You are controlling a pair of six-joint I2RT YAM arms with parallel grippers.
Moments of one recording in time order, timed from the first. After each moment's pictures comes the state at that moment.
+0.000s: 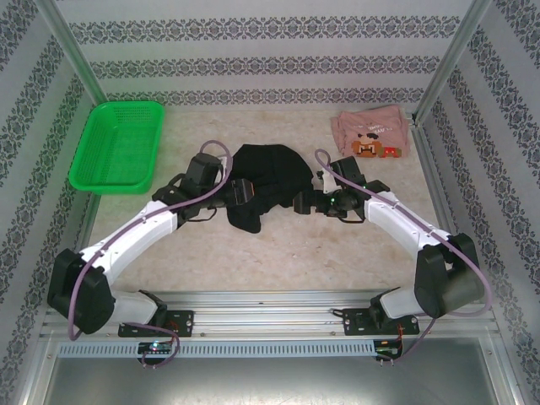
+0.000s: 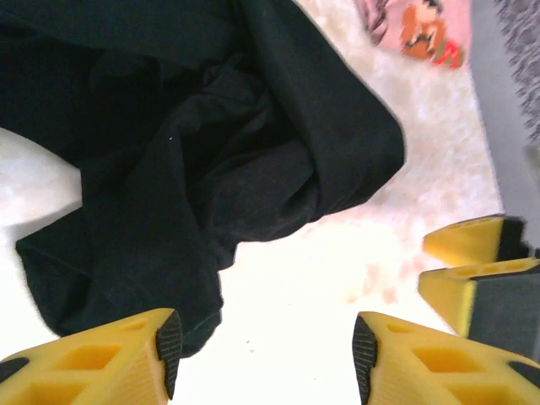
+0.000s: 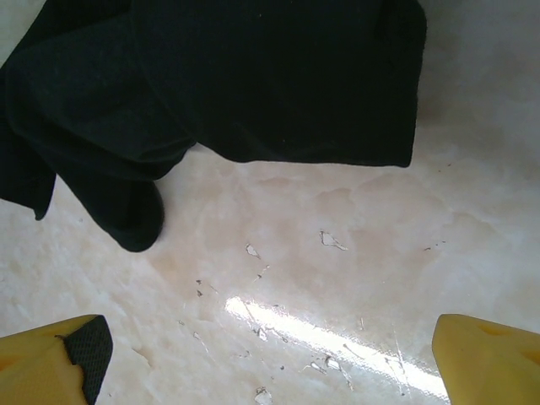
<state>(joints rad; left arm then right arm) -0.50 1.36 1.05 -0.44 0.20 -0.59 0.35 1.42 0.95 -0.57 -0.38 0.39</state>
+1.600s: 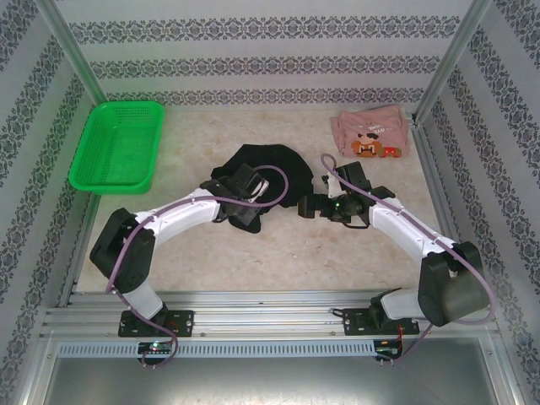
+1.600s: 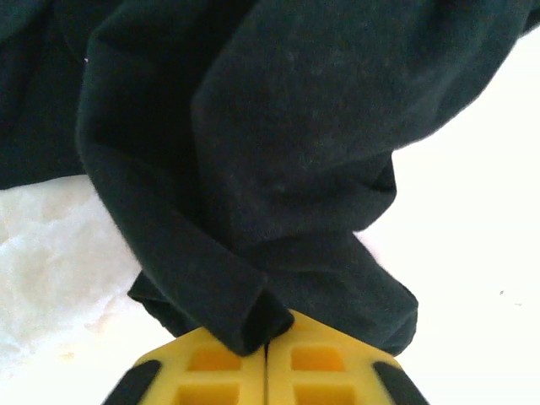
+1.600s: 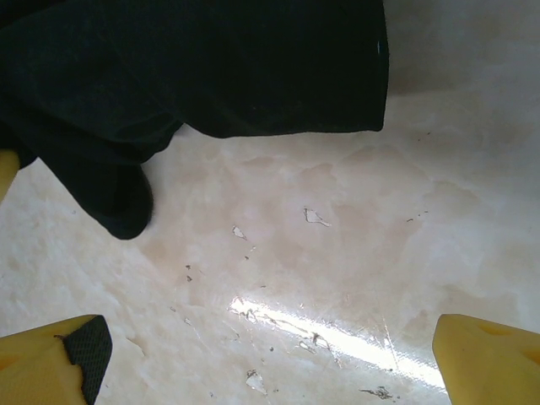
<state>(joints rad) -0.65 1.67 1.18 -0.59 -0.15 0.00 0.32 1.36 0.88 -0.56 -0.39 0.40</state>
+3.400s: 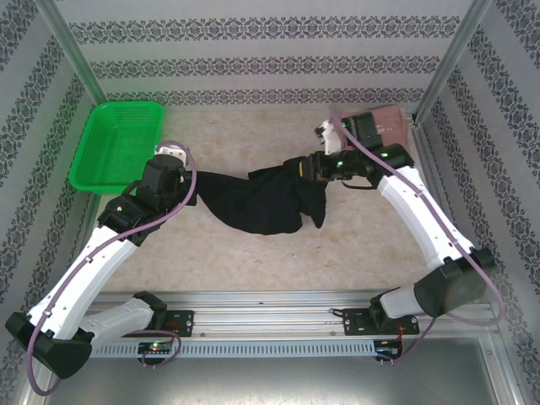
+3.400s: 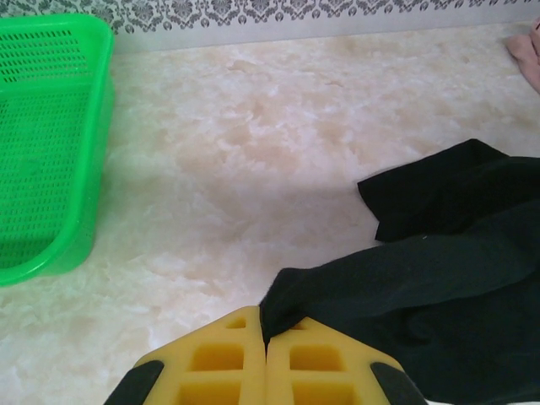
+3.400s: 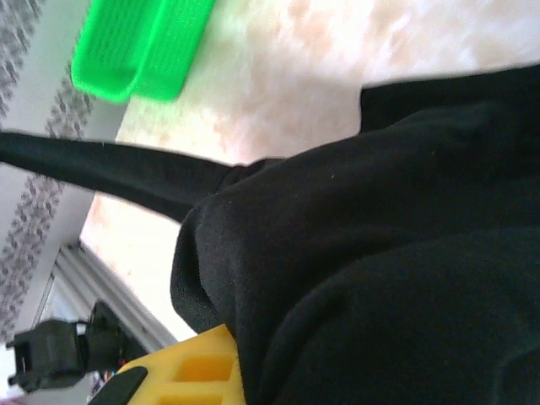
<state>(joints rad) -0.46 1.03 1.16 -0.80 -0.33 -0.26 0.36 1.45 1.45 -0.87 -0.57 0.31</state>
